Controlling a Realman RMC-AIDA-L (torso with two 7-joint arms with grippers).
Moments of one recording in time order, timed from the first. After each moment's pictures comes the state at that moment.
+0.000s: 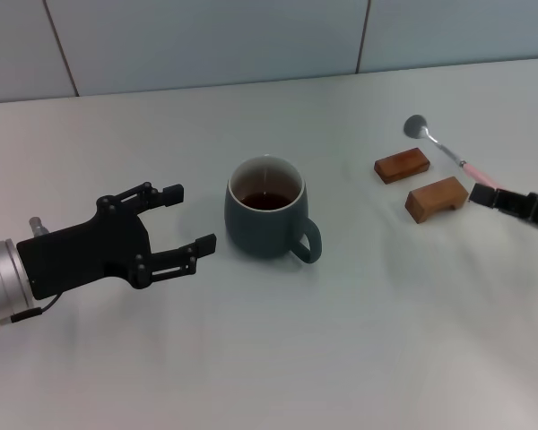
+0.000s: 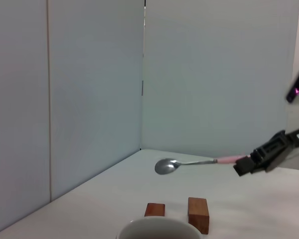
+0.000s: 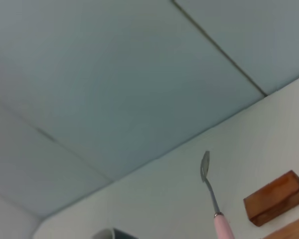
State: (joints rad) left arm -0.62 -2.07 0.30 0.35 2.19 1.56 -0.89; right arm 0.40 2.08 -0.24 -0.68 -2.11 -1.51 1.89
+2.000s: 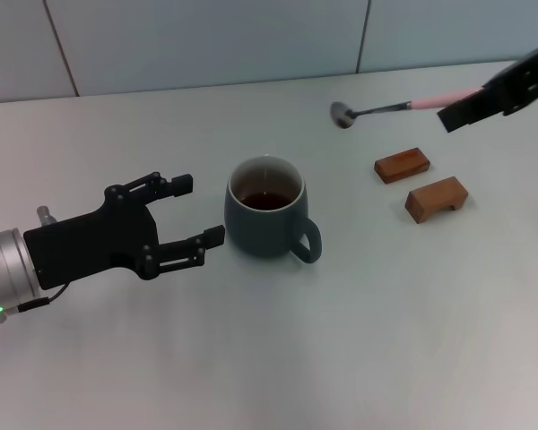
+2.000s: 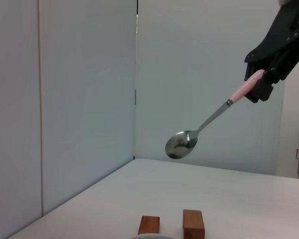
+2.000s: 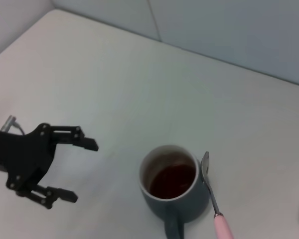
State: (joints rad) left arm -0.65 -2.07 0.30 0.35 2.19 1.57 -0.89; right arm 0.78 1.99 -0.80 -1.62 -2.42 -2.07 2.63
